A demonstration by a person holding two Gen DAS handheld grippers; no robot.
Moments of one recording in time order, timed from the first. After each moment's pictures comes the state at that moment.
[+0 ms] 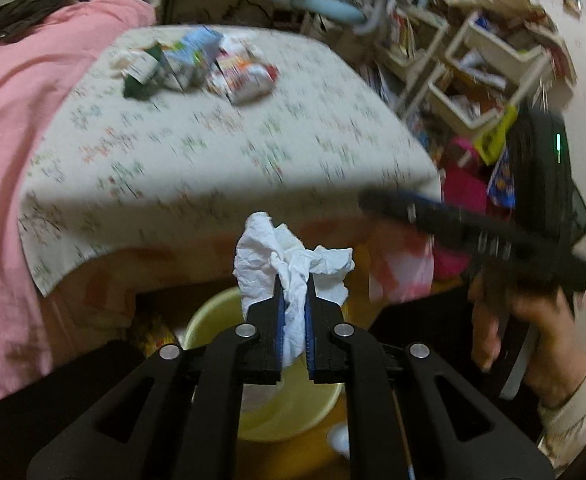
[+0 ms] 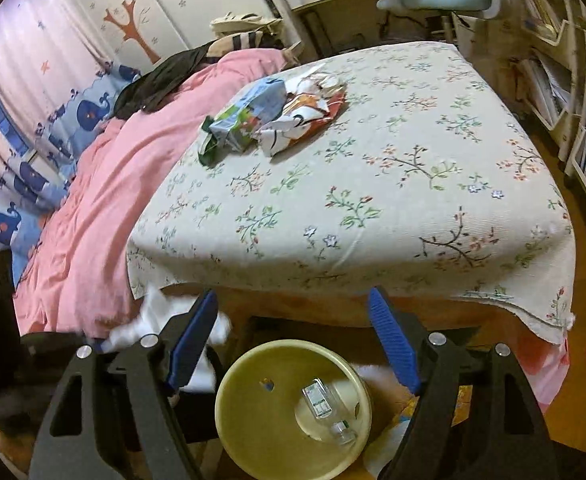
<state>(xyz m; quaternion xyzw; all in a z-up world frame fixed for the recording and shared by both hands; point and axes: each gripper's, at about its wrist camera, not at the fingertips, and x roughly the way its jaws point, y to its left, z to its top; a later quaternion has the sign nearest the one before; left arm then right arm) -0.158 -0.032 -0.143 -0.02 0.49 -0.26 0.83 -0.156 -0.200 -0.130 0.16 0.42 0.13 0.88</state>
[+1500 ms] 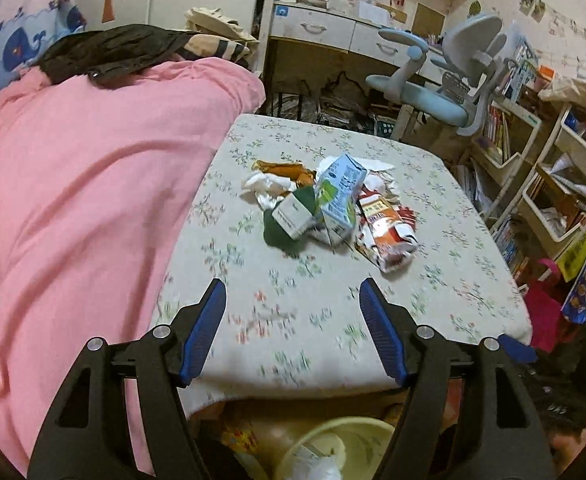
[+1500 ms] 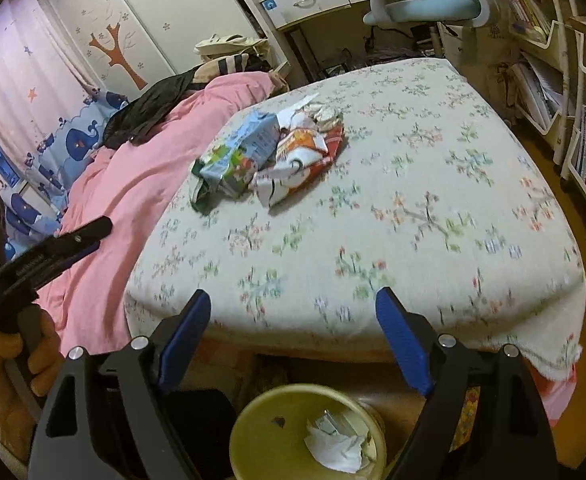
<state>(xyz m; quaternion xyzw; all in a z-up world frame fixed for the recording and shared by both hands) -0.034 0.042 -0.081 -0.05 0.38 -0.08 0.92 -0.115 -0.196 -0.114 0.19 0.40 0.10 0.89</state>
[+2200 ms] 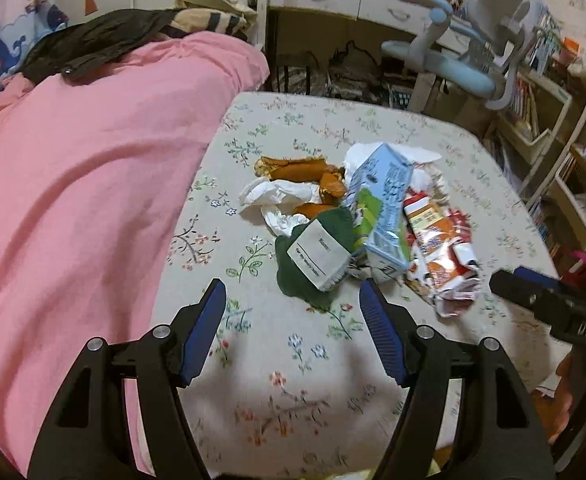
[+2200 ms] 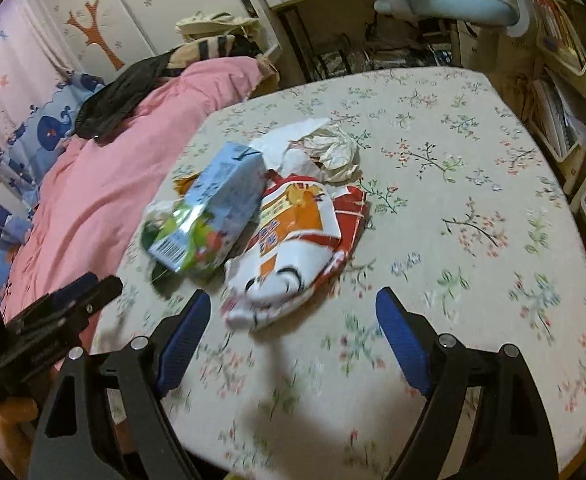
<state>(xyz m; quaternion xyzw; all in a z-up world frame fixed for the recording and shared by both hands) 0.067 0.026 -0.118 -0.01 0.43 -0.07 0.90 0.018 -0.184 -0.113 0.15 0.45 0.09 0.88</state>
